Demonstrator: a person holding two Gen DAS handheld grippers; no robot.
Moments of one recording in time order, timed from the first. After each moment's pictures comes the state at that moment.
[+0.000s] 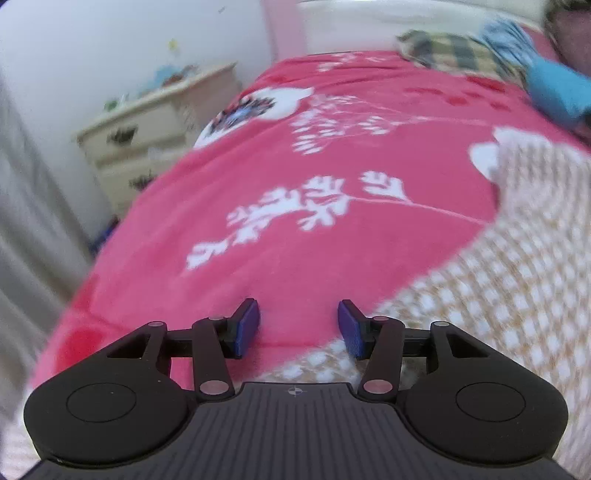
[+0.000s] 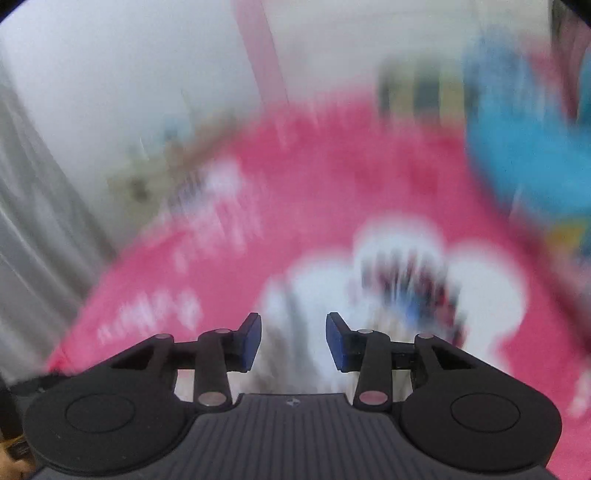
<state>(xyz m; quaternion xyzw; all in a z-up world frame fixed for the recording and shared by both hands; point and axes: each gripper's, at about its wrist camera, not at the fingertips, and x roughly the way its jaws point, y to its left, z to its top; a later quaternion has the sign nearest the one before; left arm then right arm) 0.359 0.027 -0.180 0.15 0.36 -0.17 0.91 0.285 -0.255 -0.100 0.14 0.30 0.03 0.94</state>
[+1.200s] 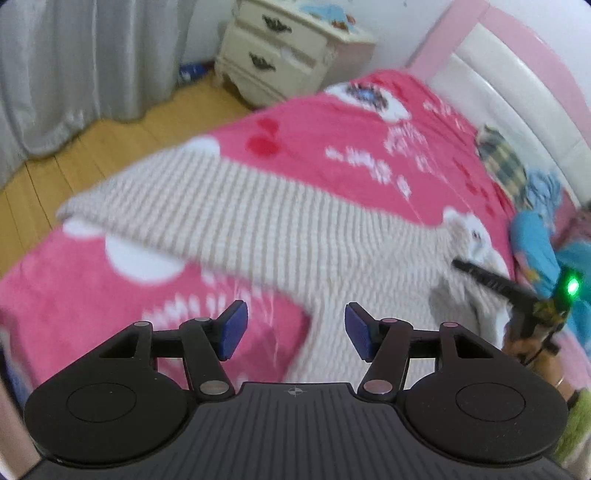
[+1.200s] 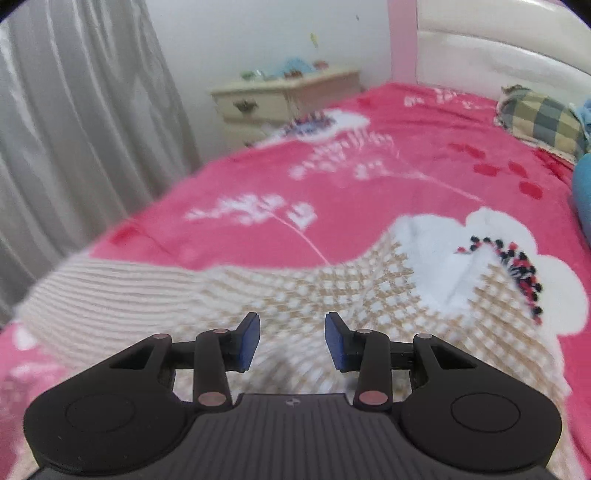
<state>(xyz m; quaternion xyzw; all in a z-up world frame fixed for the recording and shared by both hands) 0.147 0.189 -0.035 -0.16 0.51 -0.08 0.84 0.246 -0.200 -0.110 0.05 0.39 0.17 0.90</state>
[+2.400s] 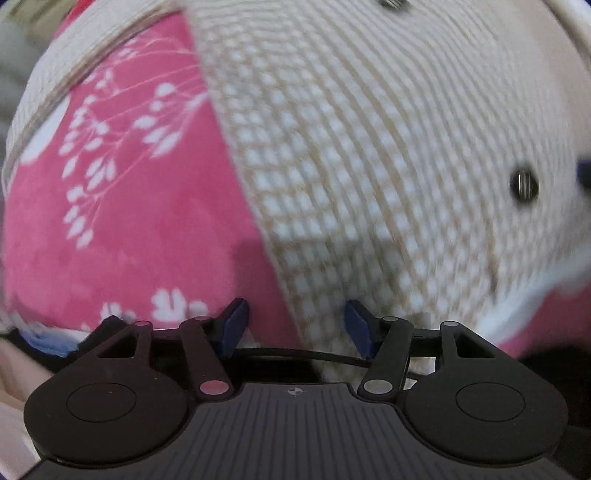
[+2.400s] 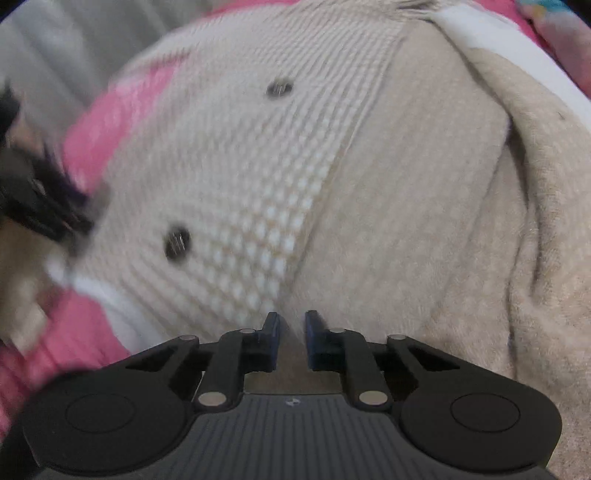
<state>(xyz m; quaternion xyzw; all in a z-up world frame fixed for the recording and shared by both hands) -0.009 0.110 -0.160 0.29 0.63 -0.22 0.69 -0.095 -0.167 -0.154 0.01 0.58 0.15 0.80</state>
